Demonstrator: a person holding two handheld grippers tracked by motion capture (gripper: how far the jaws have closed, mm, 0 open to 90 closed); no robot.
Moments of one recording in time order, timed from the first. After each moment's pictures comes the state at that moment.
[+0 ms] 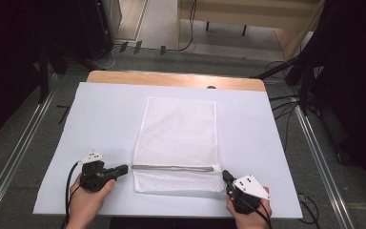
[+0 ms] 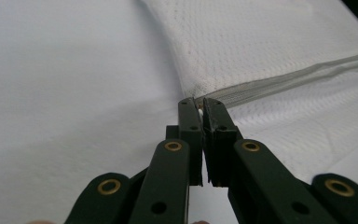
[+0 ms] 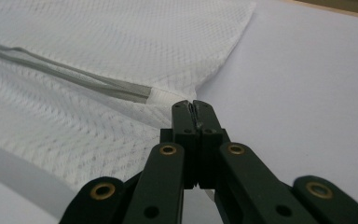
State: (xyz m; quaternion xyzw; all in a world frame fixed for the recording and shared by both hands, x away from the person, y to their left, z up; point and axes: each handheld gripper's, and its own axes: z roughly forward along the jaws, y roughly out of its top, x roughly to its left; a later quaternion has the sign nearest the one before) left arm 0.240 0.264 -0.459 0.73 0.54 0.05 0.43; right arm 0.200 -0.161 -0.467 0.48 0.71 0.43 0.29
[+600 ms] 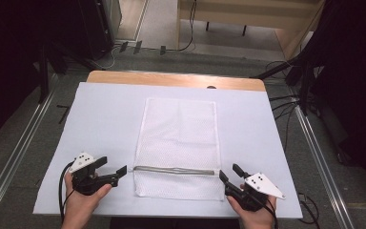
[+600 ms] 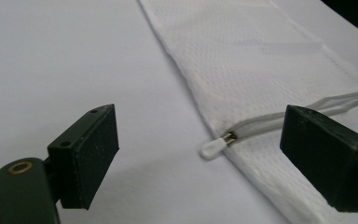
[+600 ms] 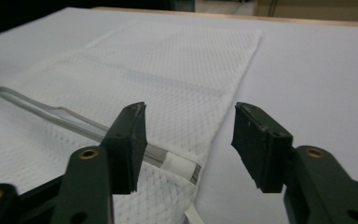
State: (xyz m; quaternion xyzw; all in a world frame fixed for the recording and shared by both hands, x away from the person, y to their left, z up) left arm 0.230 0.277 -0.449 0.70 0.53 0.17 0.44; right arm 0.207 -0.182 -0.463 0.46 0.68 0.51 0.25
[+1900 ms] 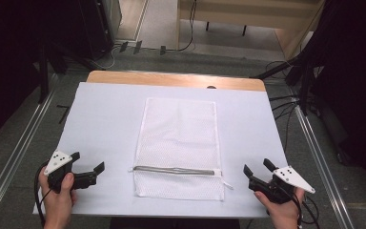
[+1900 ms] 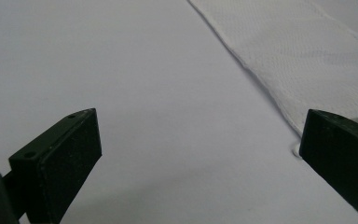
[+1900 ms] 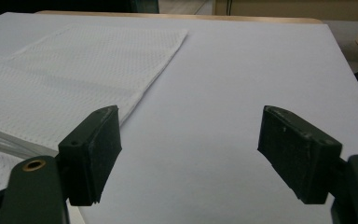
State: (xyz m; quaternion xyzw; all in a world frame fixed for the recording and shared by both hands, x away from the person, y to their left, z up) left arm 0.227 0.331 -0.447 0.69 0.53 0.24 0.44; right arm 0.225 -0.251 -0.463 0.51 0.65 0.48 0.28
